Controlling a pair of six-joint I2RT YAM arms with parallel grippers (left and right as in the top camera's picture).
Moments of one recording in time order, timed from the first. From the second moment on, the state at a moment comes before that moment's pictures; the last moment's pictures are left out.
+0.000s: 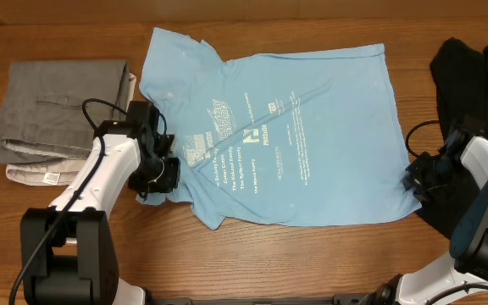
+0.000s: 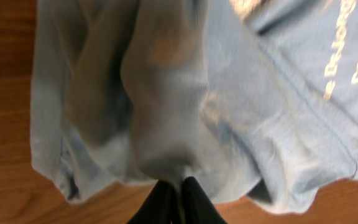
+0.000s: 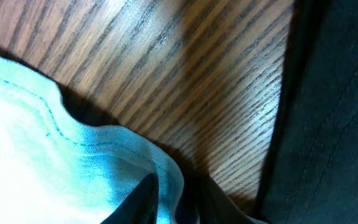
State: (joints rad) left arm -0.07 1.69 1.07 -1.00 0.14 -0.03; right arm -0.44 1.83 1.07 -0.86 -0.09 0.41
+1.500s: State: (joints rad) left arm -0.07 1.24 1.20 -1.43 0.14 -0.32; right arm -0.44 1.87 1.40 -1.43 -0.10 0.41
